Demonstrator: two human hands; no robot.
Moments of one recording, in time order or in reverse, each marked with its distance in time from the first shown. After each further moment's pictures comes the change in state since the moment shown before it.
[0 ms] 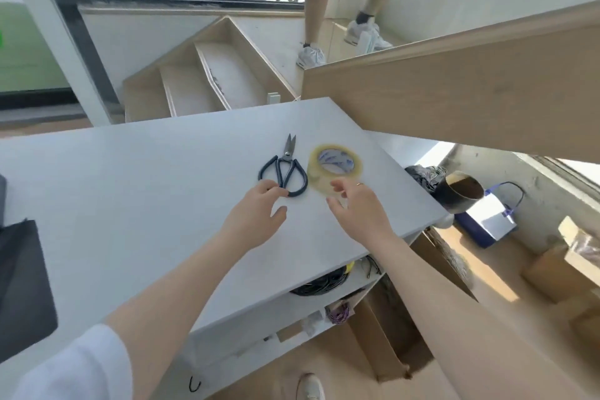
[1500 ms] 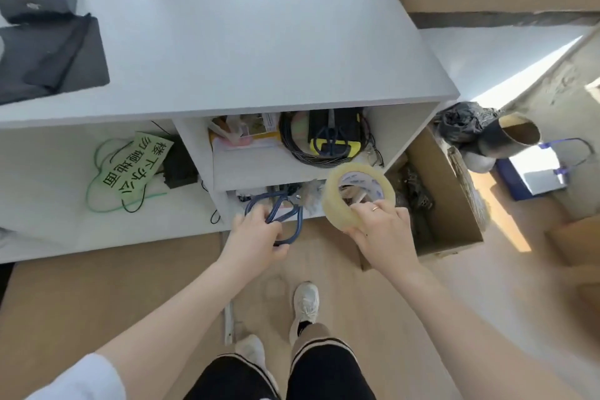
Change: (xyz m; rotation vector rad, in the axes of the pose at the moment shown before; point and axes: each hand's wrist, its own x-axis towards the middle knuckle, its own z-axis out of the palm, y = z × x) left_hand -0.284 0.087 0.162 0.254 -0.171 -0.310; right_hand -0.271 0.125 0.005 -0.447 -0.055 -0.358
